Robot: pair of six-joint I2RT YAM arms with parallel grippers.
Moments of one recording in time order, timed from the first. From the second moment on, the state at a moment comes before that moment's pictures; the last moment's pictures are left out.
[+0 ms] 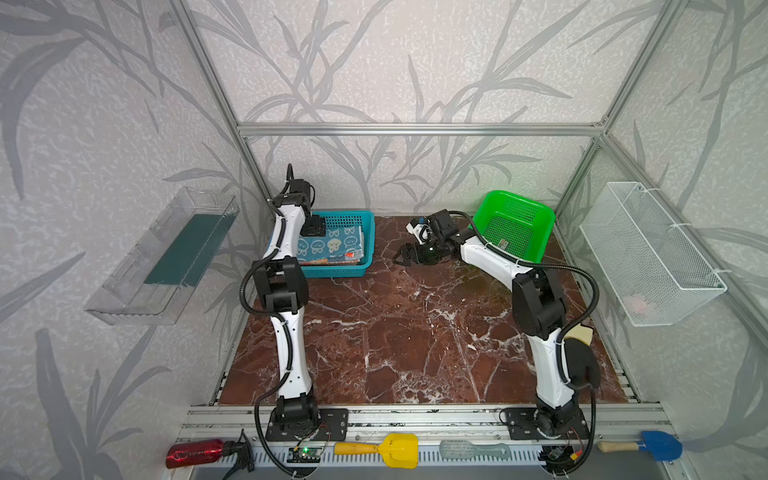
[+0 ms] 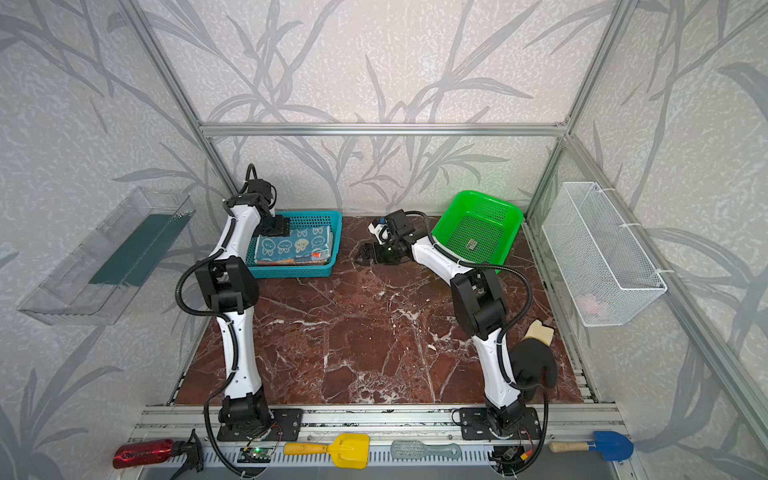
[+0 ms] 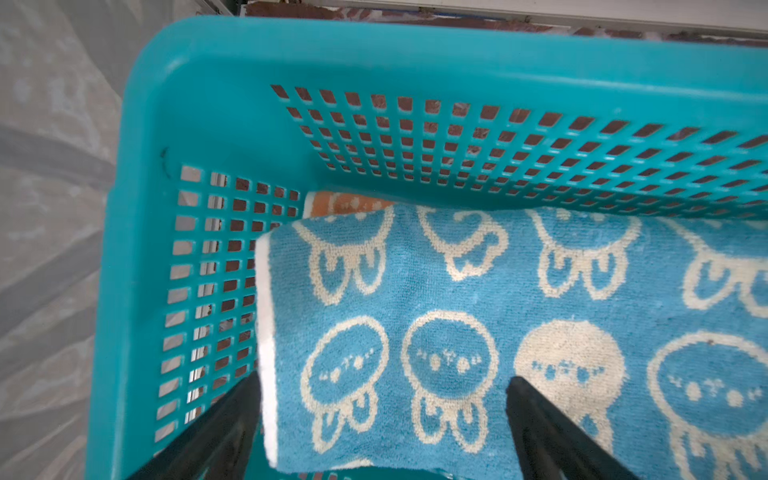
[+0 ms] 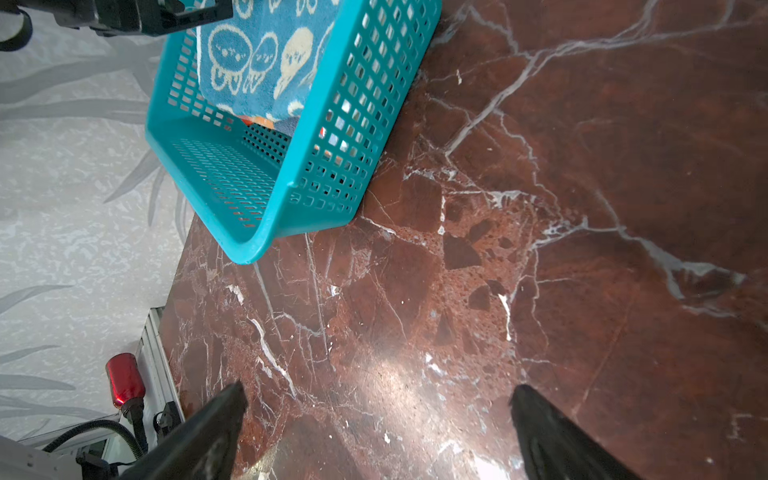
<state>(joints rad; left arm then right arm) 0.13 2.41 2.40 -1.12 -0.16 -0.01 0.53 2.16 1.79 -0.50 -0.56 0.34</state>
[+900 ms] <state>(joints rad) 0.05 1.28 0.96 -0.22 -0.16 -0.20 0.35 1.25 0.92 -0.31 0.26 0.22</state>
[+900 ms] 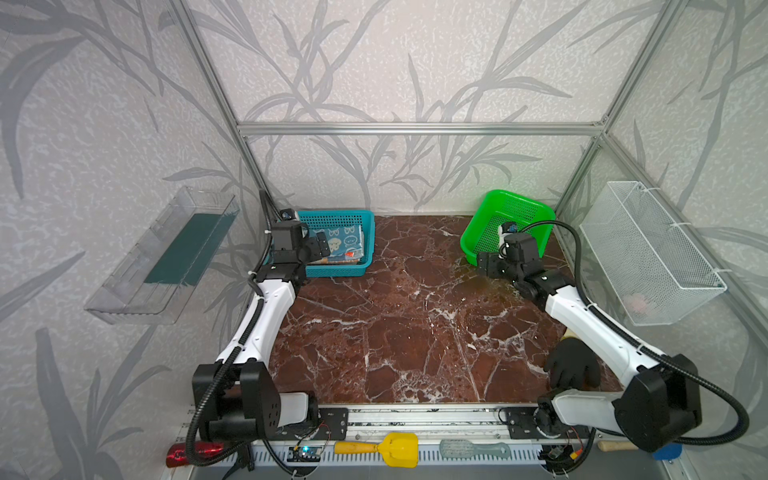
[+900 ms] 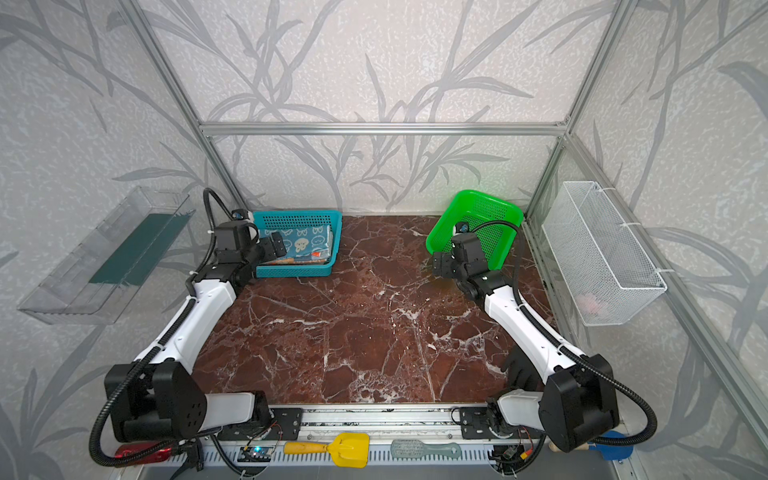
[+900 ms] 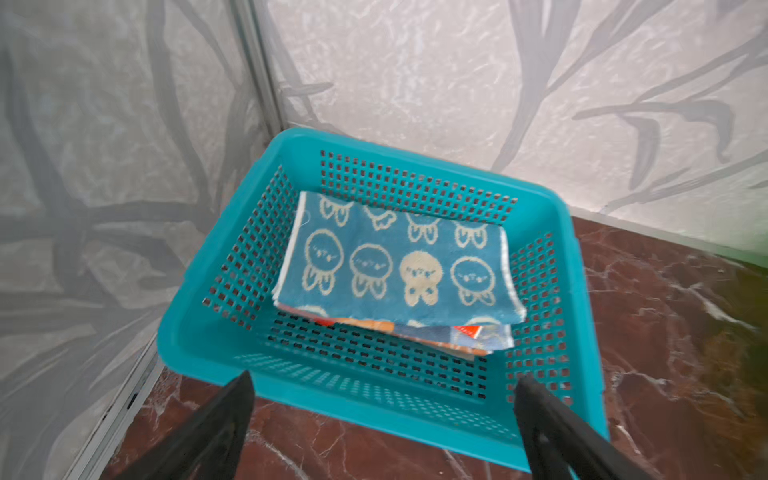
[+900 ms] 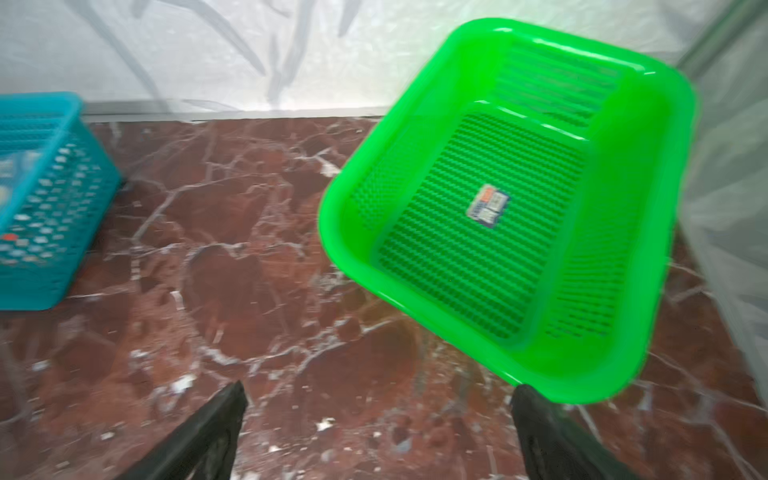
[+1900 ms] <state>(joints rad) 0.11 1.55 0.33 0.84 -0.12 -0.12 0.16 1.56 0.31 0.85 0.33 -0.09</state>
